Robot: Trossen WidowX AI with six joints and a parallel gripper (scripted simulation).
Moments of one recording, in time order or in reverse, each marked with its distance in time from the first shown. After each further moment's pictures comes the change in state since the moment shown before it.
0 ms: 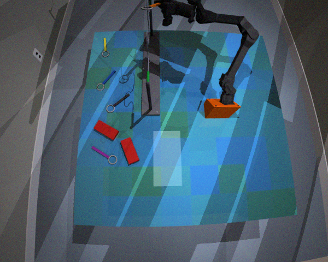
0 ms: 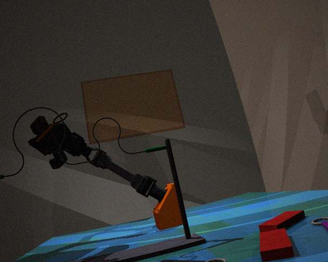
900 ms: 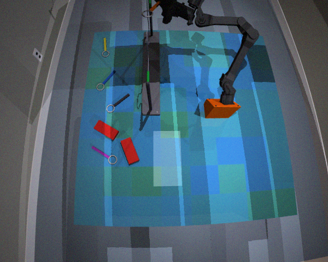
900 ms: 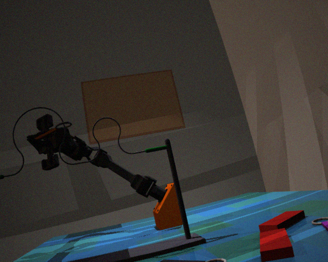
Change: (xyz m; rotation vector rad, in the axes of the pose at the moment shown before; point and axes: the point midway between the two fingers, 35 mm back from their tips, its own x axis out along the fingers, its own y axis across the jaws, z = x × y) arm 0.000 -0.011 0.000 -0.291 -0.036 -0.168
